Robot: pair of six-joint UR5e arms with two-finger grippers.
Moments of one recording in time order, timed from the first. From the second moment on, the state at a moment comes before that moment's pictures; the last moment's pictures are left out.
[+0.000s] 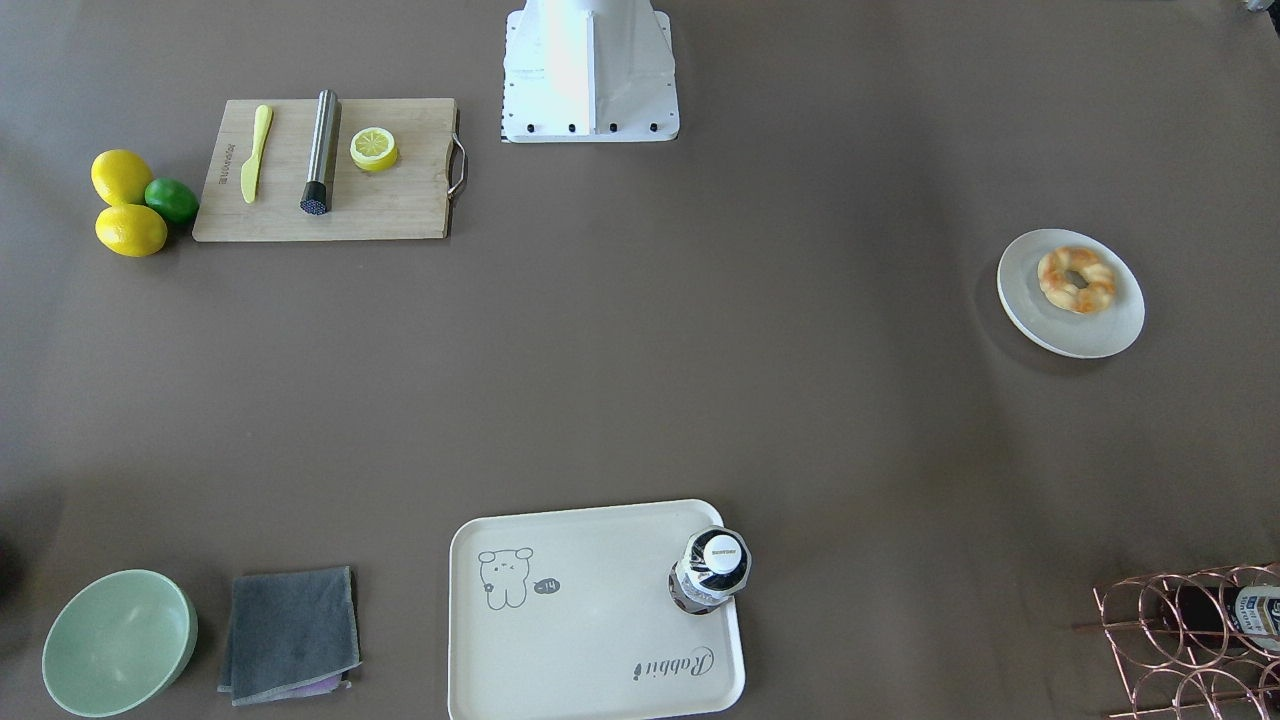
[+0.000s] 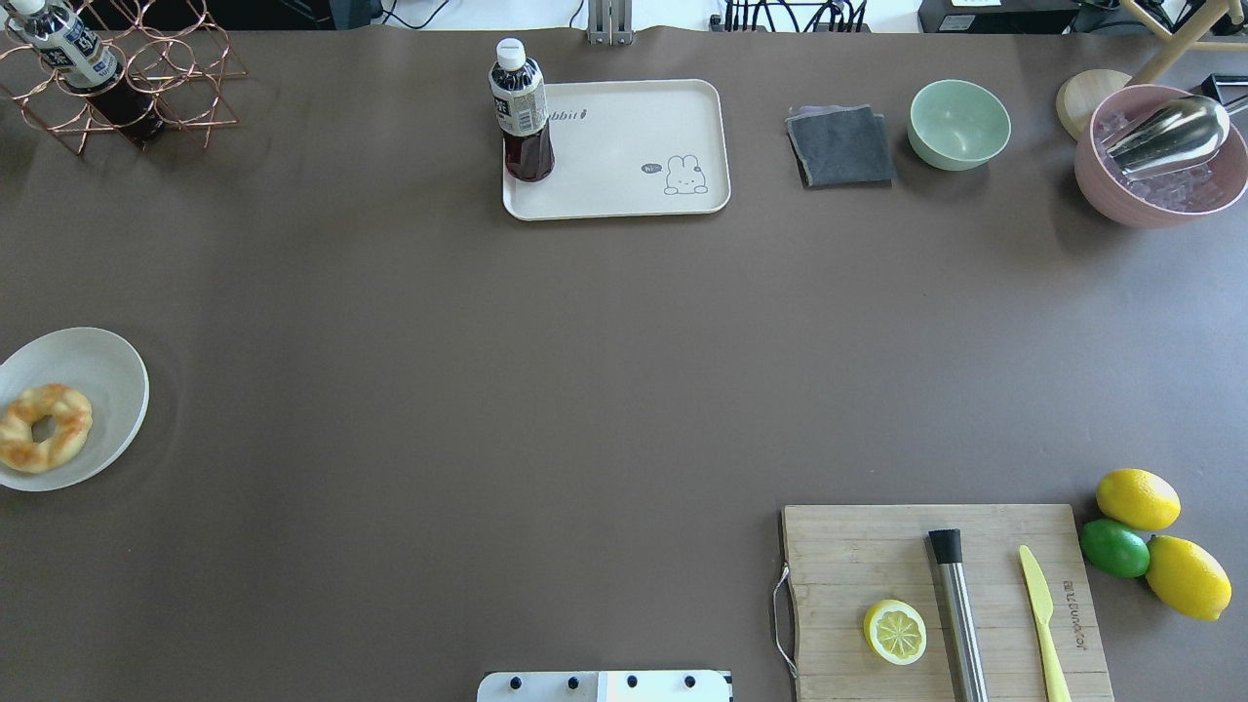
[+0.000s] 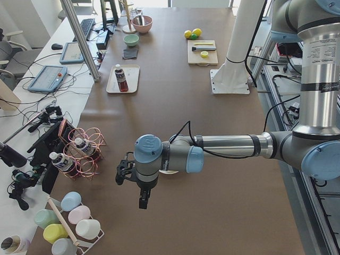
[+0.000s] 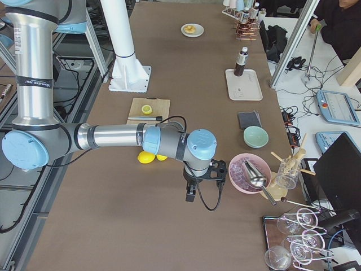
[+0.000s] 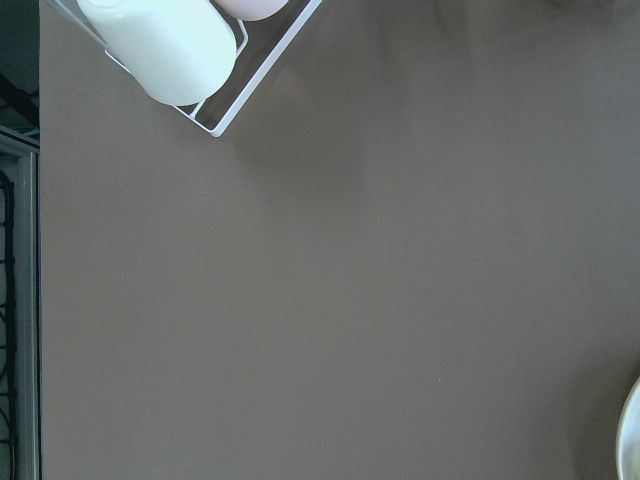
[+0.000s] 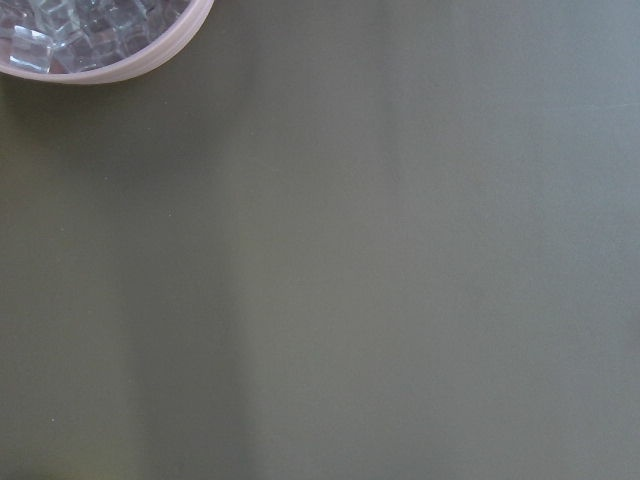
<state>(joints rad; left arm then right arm) -1.66 -1.51 -1.60 -1.69 -2.25 0.08 1.67 -1.63 1.73 -1.82 2.32 -0.08</state>
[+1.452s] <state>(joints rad) -1.56 -1.51 -1.68 -1.69 -2.40 -0.07 1.67 -1.63 1.73 -1.82 2.32 -0.08</state>
